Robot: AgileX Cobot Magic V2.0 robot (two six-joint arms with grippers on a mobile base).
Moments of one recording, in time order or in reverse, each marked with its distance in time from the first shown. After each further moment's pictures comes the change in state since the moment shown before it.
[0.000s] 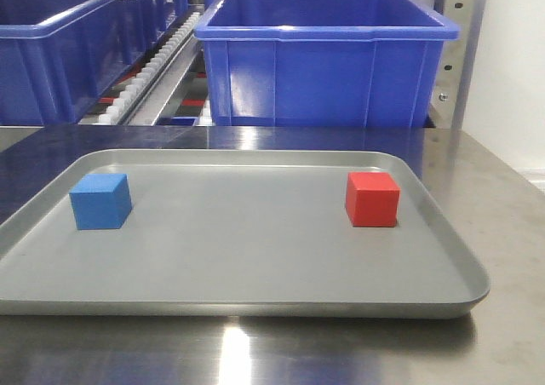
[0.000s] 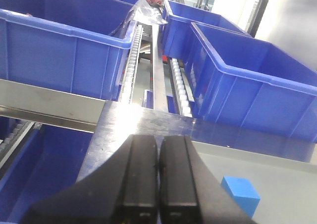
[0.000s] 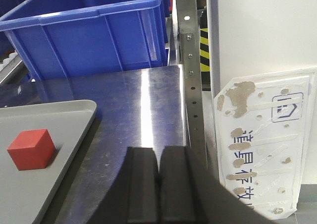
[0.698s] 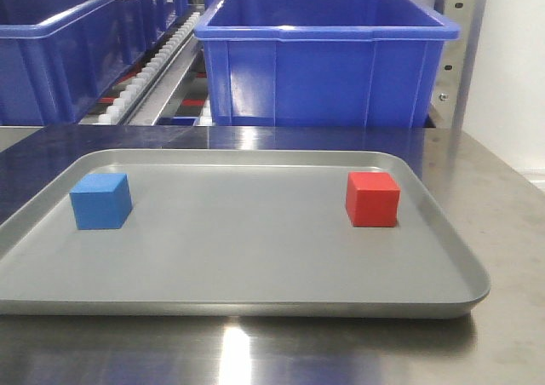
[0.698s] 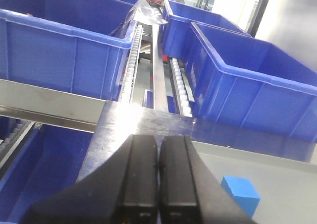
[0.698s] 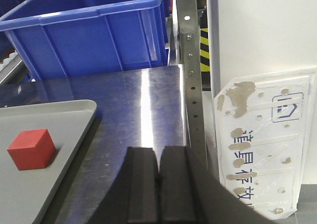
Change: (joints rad) left arm 0.000 0.000 0.000 0.000 0.000 0.000; right arm 0.000 0.000 0.000 0.000 0.000 0.000
